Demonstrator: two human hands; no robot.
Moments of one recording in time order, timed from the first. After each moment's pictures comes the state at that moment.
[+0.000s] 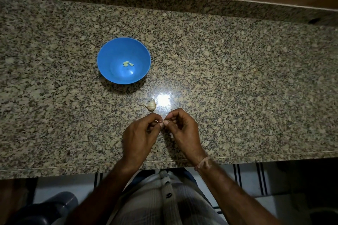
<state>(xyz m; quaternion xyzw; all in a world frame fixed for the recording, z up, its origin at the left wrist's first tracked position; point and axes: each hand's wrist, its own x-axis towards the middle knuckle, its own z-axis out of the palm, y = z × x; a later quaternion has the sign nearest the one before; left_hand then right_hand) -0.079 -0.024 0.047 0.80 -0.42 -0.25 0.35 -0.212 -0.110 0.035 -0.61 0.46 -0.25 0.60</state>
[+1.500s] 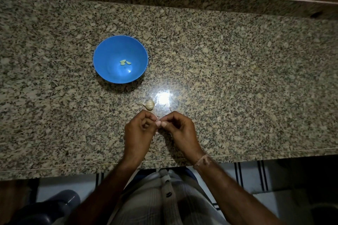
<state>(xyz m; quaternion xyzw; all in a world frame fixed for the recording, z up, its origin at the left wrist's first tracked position) -0.083 -0.030 0.037 0.78 -0.25 -0.37 0.45 -0.213 -0.109 0.031 -0.57 0.45 -0.22 0.65</state>
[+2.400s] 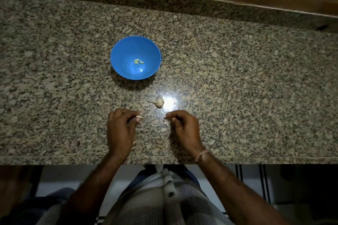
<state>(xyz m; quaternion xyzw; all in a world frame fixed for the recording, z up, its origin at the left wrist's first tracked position) -0.026 0.017 -0.001 0.87 -0.34 -0.16 0.32 -0.203 -0.104 0.011 -0.68 0.49 -0.20 0.50</state>
